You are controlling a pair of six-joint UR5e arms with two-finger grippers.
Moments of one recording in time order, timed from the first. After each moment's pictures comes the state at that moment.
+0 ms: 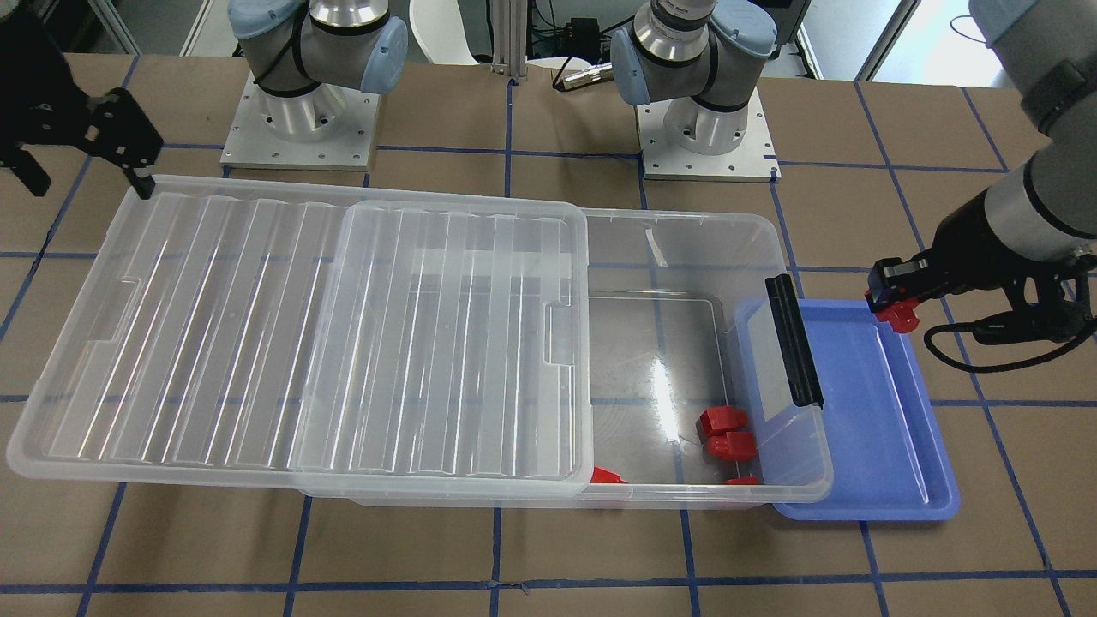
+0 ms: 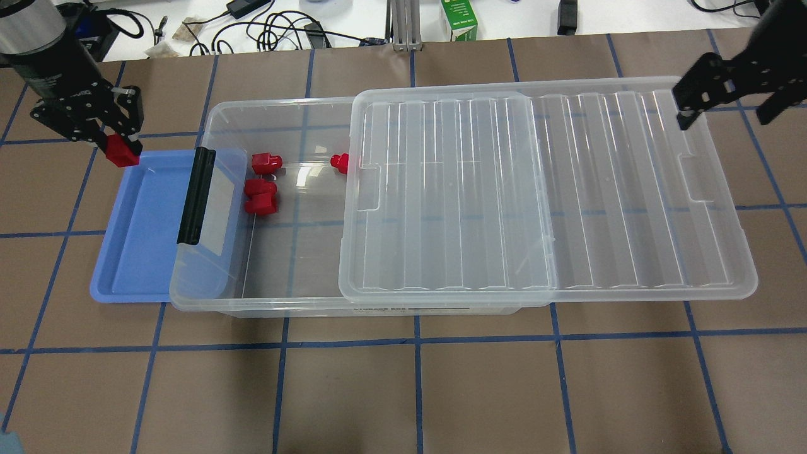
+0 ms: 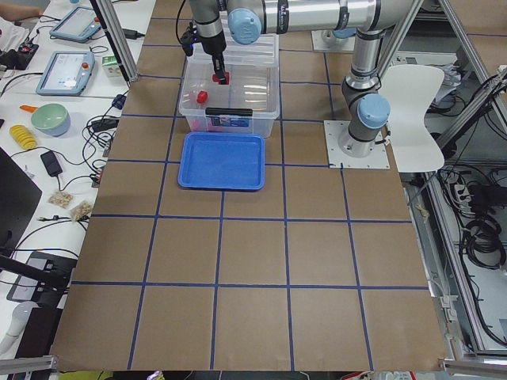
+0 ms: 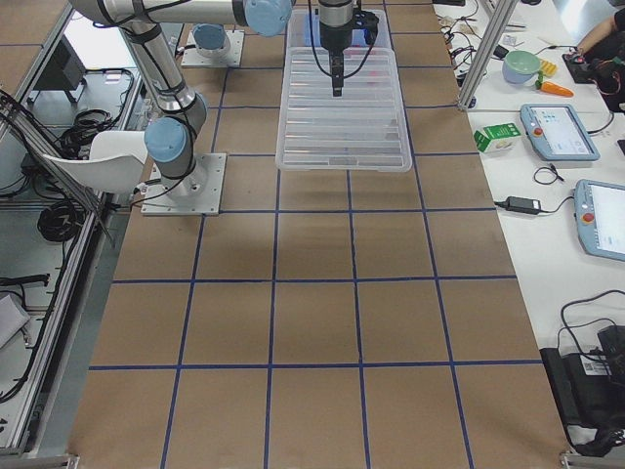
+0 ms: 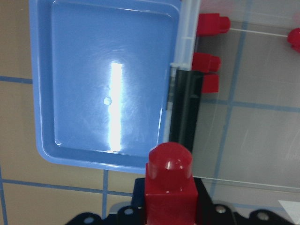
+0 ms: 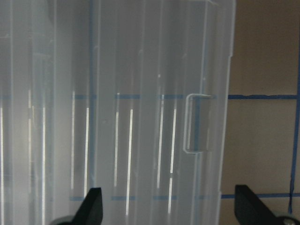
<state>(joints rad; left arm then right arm) -1.25 -1.80 -1.40 -1.69 1.61 0.19 1.24 -1.66 1.58 -1.57 -1.58 -0.35</state>
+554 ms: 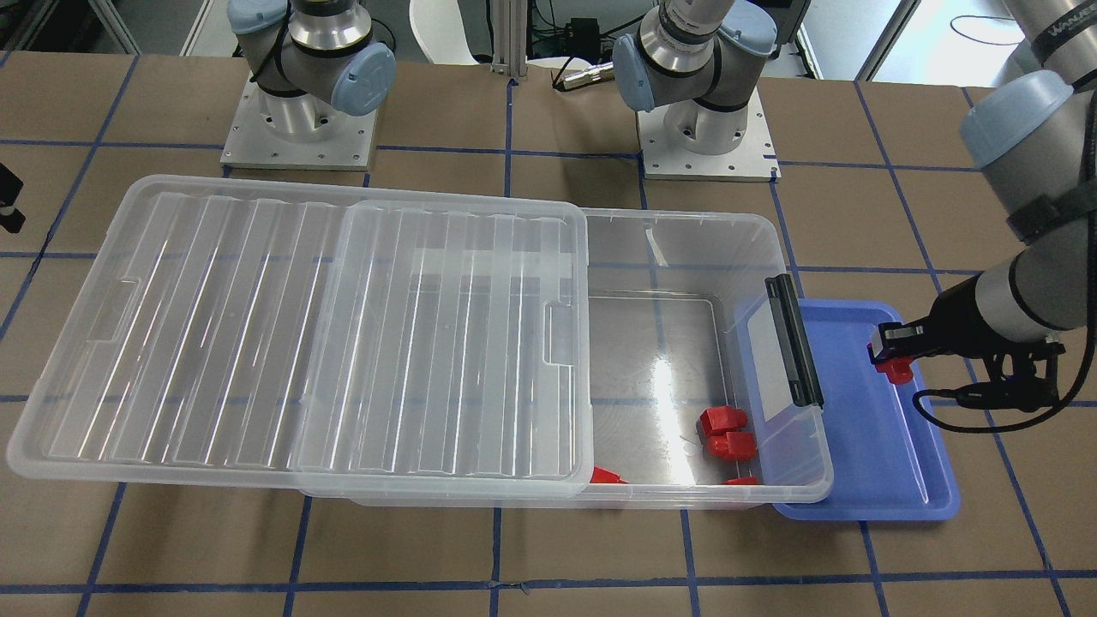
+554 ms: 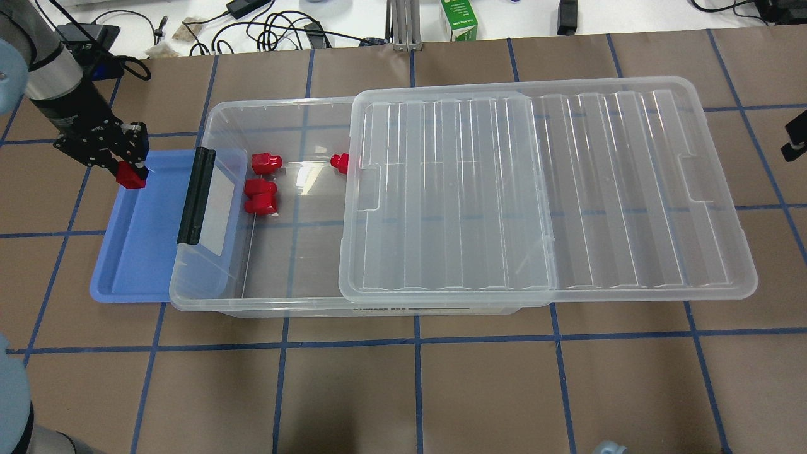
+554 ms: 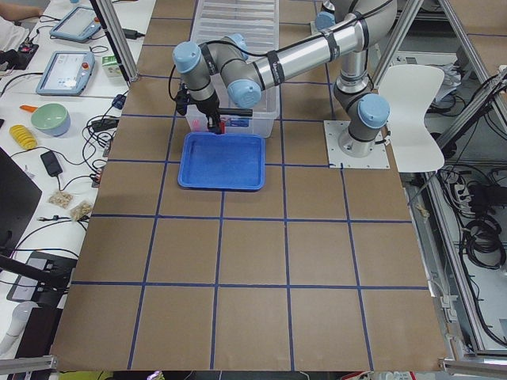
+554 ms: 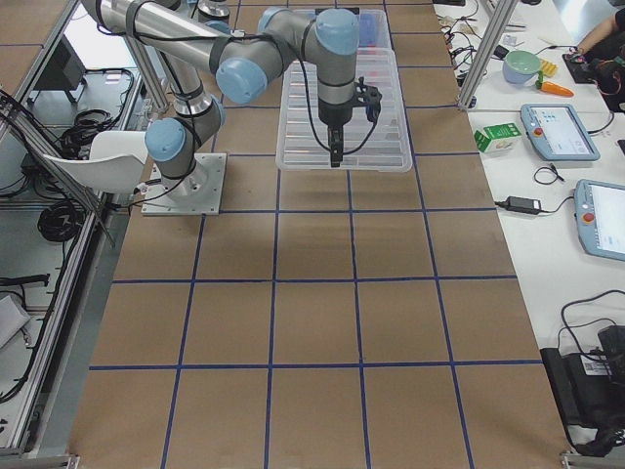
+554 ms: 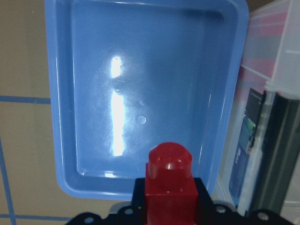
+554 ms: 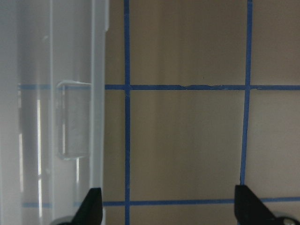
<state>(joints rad) -1.21 -1.90 -1.53 -1.47 1.62 0.30 0.97 -1.58 1.73 -1.77 -1.58 -0.61</state>
